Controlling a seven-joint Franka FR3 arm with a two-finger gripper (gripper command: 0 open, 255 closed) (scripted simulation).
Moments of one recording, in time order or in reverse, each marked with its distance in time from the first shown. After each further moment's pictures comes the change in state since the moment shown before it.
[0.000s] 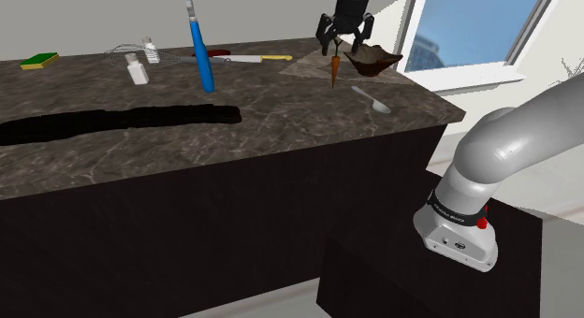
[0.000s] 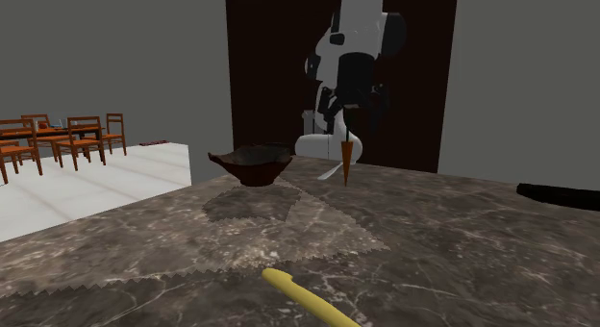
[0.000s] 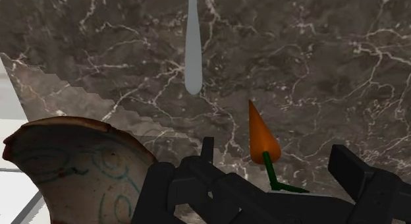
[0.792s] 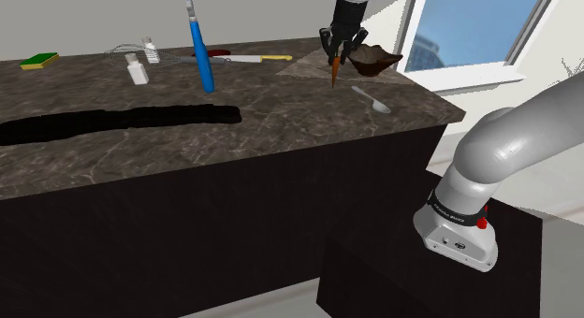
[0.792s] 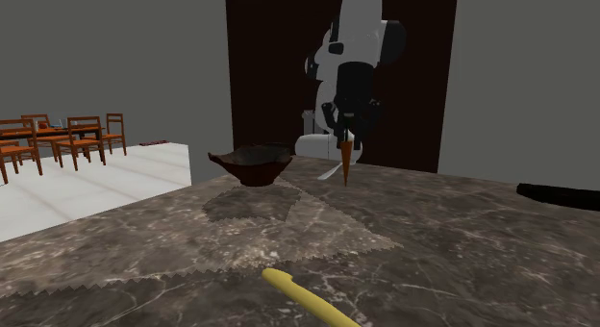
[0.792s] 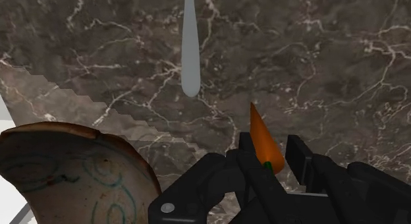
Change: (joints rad) arm -0.002 0.012 0.000 -0.038 -0.002 0.051 0.002
